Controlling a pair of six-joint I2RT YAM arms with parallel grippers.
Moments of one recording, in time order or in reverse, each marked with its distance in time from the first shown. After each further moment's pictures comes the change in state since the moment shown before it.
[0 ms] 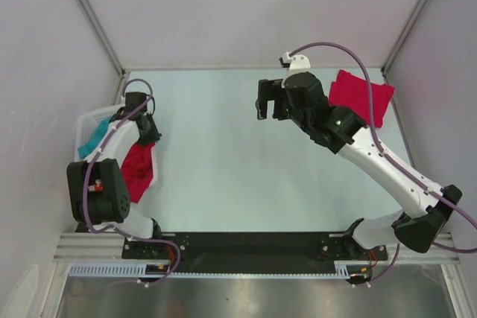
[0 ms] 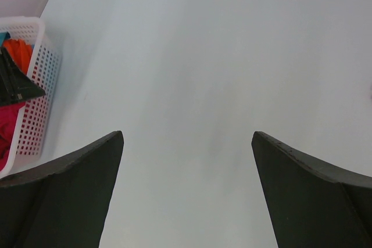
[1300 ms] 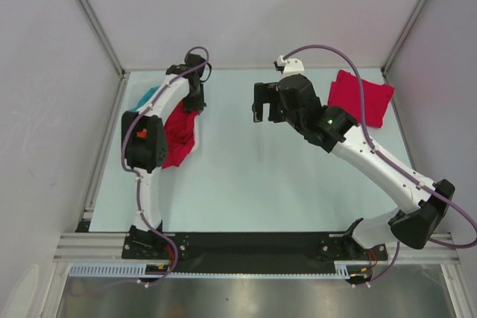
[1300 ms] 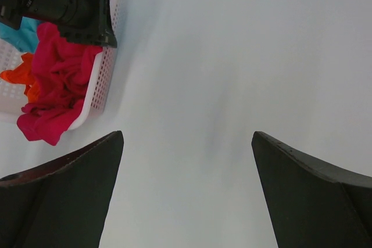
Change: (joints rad) left arm -0.346 0.623 0.861 -0.383 -0.048 -0.014; right arm 0.006 0.032 -0.024 0.010 -0.006 0.034
